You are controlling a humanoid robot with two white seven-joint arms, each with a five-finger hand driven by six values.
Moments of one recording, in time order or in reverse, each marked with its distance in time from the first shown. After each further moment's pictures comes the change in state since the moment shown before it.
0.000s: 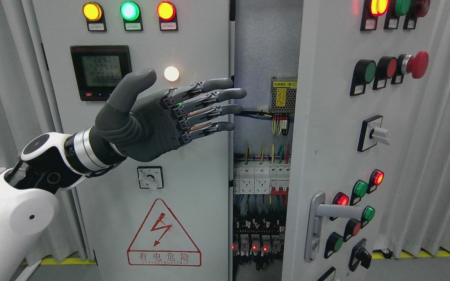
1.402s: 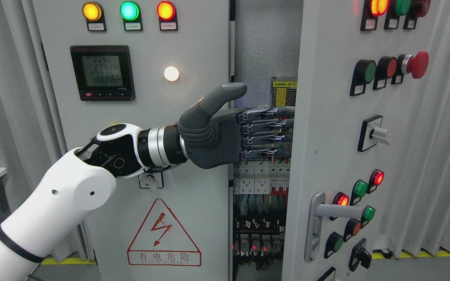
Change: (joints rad) left arm -0.169 -0.094 -0.274 0.132 0.113 0.030 0.004; right arm 0.000 0.000 0.000 0.000 0.000 0.000 0.000
